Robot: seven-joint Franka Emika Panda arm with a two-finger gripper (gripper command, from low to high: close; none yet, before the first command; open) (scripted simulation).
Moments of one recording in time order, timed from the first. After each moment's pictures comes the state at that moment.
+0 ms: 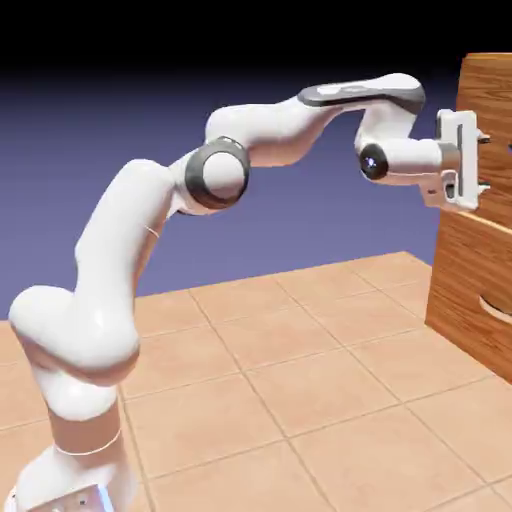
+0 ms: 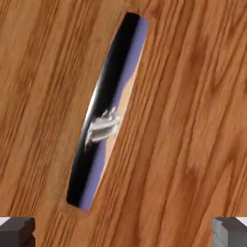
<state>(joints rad) -2.75 -0.71 2.69 -0.96 2.38 3.15 0.08</state>
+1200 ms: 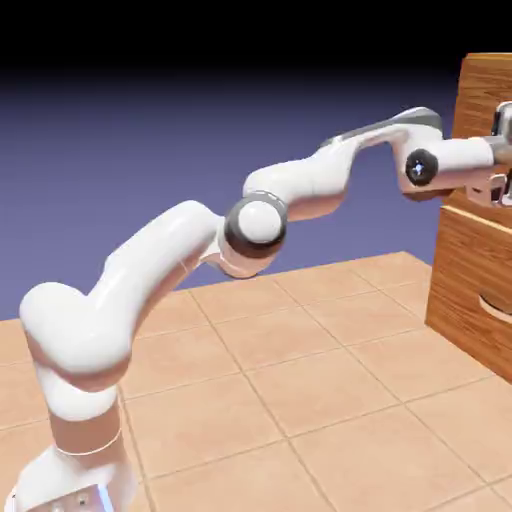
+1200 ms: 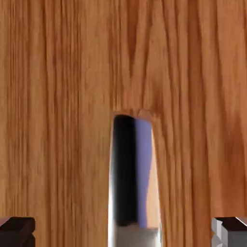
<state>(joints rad) -2.83 -1.13 2.29 -0.54 1.76 3.05 1.35</state>
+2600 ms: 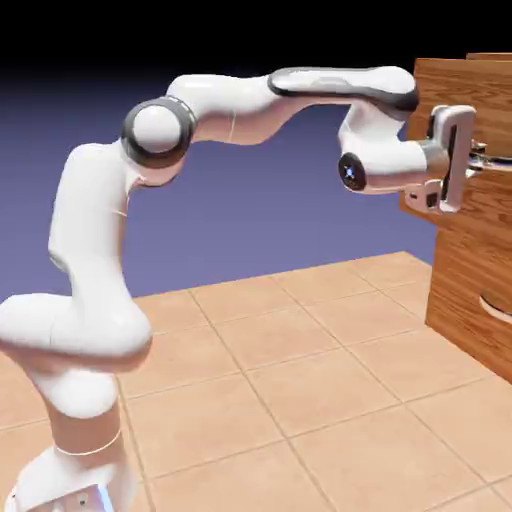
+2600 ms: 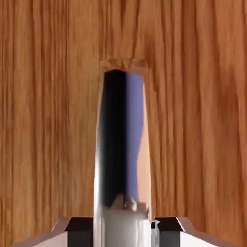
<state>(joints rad) -2.10 -0.45 1.95 -1.61 2.75 2.87 0.01</state>
